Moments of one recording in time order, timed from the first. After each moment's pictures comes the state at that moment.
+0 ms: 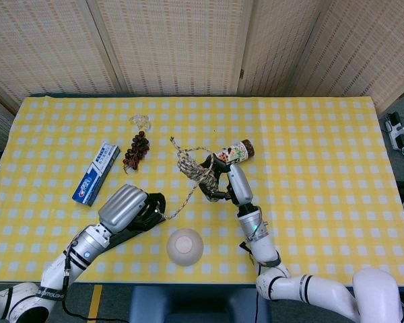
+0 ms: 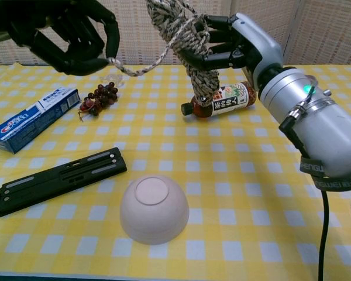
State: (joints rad) left arm -0.73 -1.09 -0.17 -2.06 1.28 1.01 0.05; right arm 0.71 -1.86 0.38 -1.33 -1.33 1.24 0.50
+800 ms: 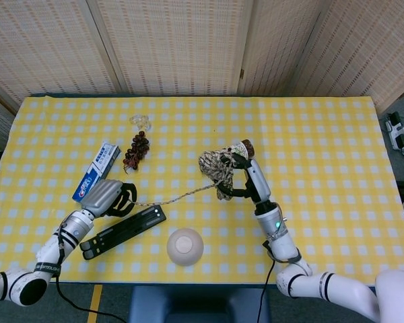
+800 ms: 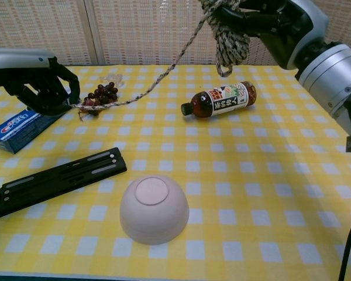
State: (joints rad) left arm -0.75 -1.15 -0.14 -1.77 1.11 0.84 -0.02; right arm 0.67 -1.72 0.34 -1.36 -1.48 1.29 0.91
